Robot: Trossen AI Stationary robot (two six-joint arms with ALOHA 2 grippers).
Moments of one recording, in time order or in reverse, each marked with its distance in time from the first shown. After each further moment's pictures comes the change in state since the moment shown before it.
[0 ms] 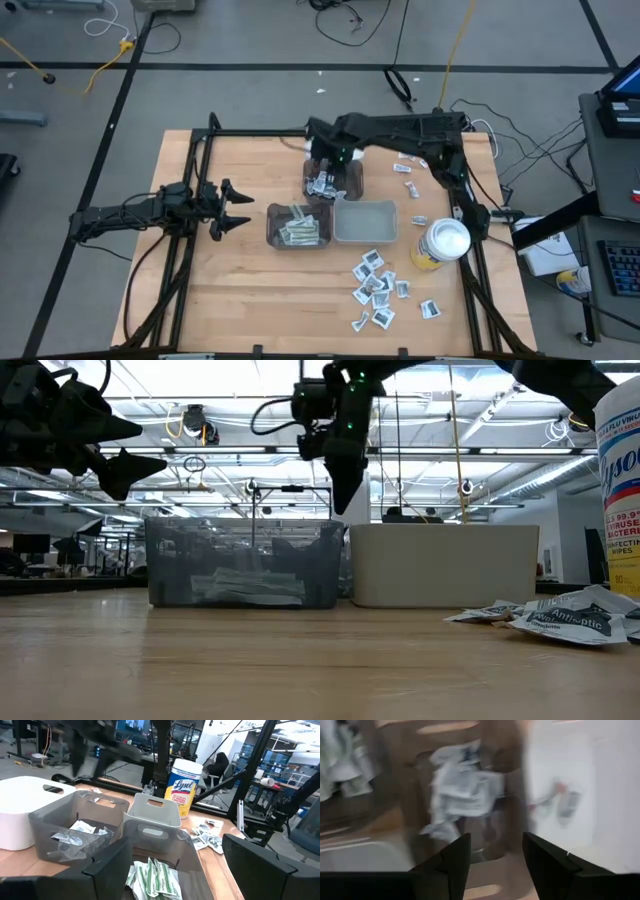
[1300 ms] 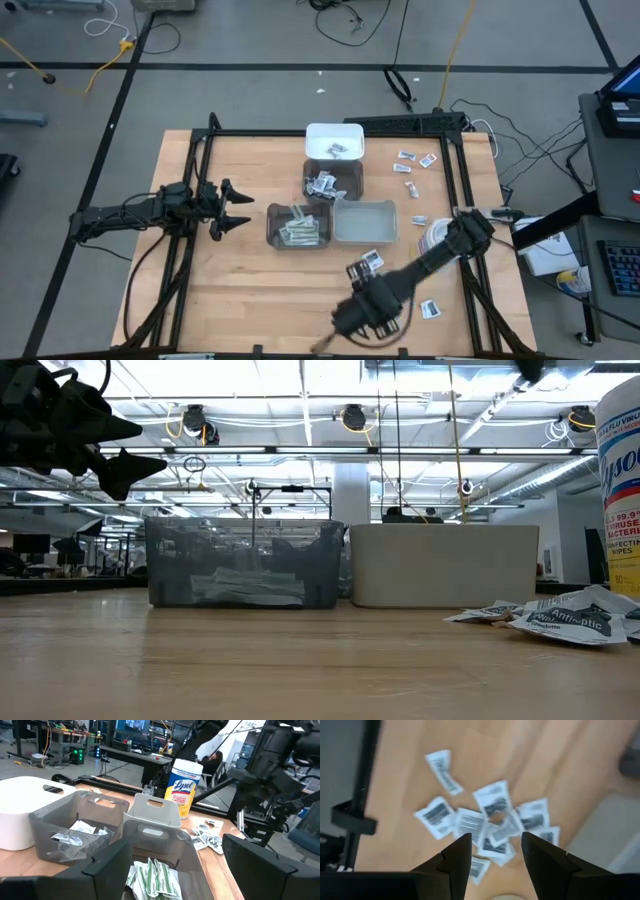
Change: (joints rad) left arm 0.000 0.000 0.000 0.000 0.000 0.000; right arm 0.927 -0.001 0.000 -0.259 -0.003 0.366
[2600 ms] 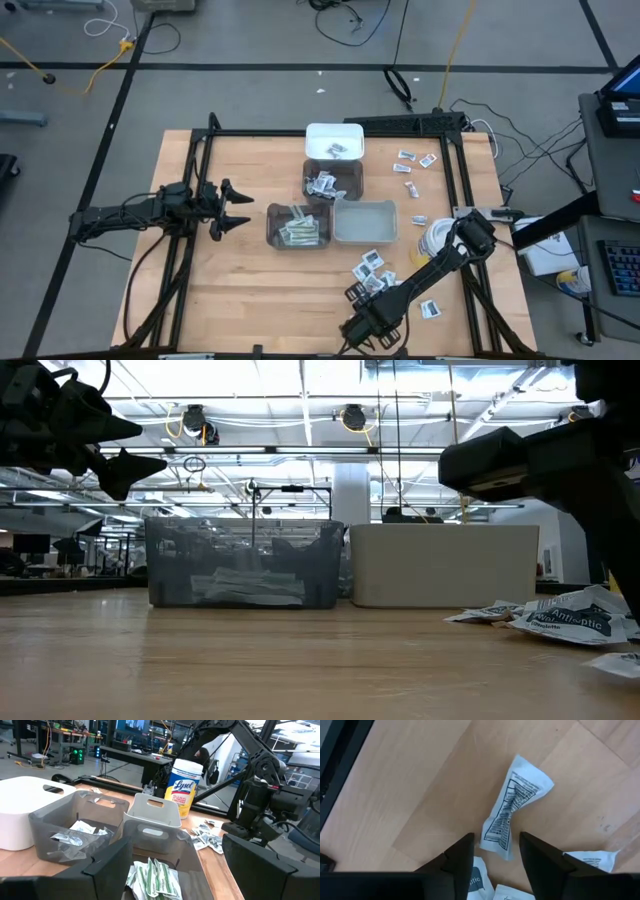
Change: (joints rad) left arm 0.000 0.000 0.000 0.000 0.000 0.000; right arm 0.075 -0.001 -0.523 0.636 -0.079 -0.138
